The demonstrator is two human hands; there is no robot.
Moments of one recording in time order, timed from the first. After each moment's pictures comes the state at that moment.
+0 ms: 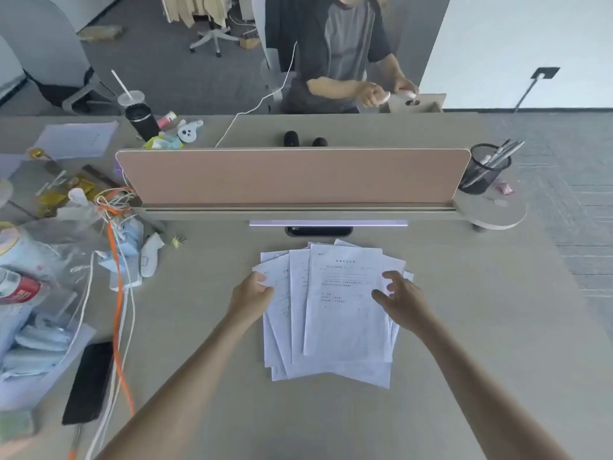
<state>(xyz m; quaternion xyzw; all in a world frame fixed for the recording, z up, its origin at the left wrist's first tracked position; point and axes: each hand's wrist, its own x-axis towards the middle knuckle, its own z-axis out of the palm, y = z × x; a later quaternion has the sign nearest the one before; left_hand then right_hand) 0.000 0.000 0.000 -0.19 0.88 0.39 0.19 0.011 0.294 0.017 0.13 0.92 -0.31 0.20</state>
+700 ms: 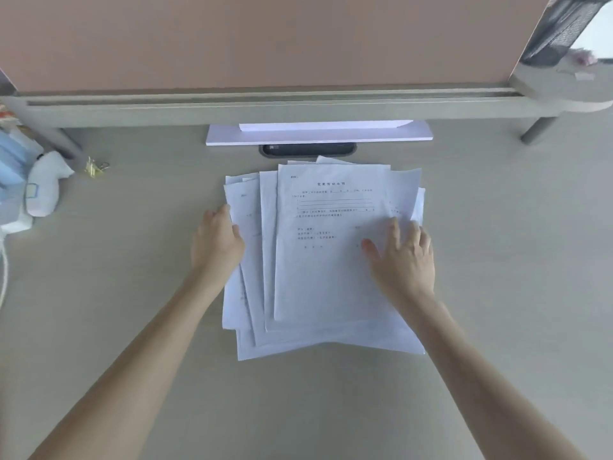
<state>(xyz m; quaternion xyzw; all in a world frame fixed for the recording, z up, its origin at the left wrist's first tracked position) -0.040 -0.014 -0.201 -0.10 0.98 0.18 -0.04 0.016 0.265 -0.193 0.16 0.98 -0.14 0.03</state>
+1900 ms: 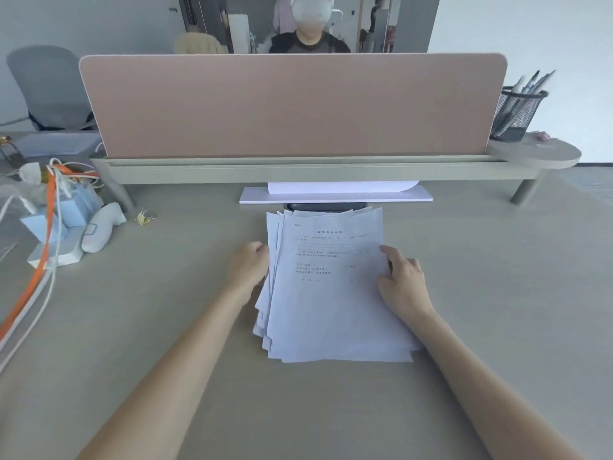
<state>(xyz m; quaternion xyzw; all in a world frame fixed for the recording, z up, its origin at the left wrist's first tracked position) -0.037 -0.009 -0.186 -0.15 0.84 0.51 0.00 0.000 0.253 -0.216 0.06 0.94 -0.32 -0.09</state>
